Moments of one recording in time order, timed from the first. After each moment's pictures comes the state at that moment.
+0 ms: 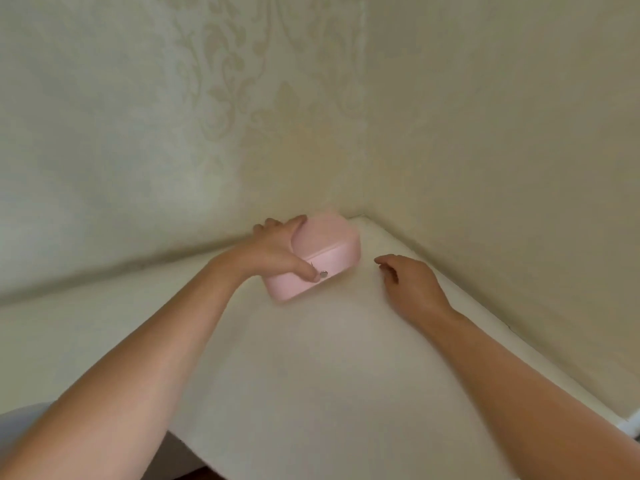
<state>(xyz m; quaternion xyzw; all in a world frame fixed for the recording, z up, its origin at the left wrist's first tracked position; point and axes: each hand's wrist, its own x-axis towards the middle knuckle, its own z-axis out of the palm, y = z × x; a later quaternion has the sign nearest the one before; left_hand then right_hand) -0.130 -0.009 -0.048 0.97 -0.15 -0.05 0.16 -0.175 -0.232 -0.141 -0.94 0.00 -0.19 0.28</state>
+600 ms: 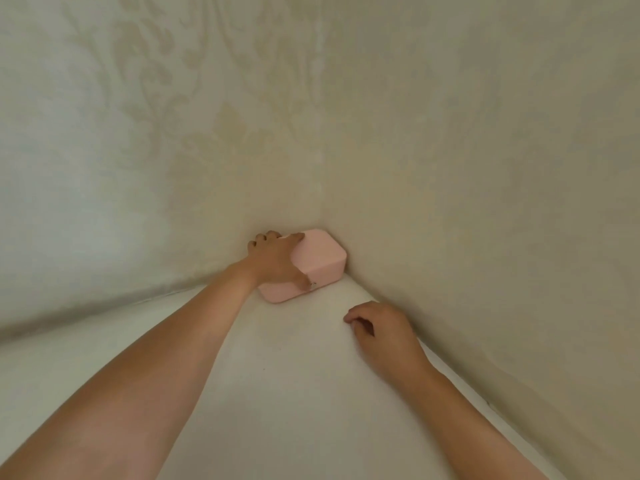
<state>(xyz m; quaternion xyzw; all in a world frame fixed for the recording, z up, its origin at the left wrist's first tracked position) 0.008 -0.094 -0.072 0.97 -0.21 -0.01 0.09 -0.148 -0.254 -0.144 -0.94 0.02 -0.18 0.30</state>
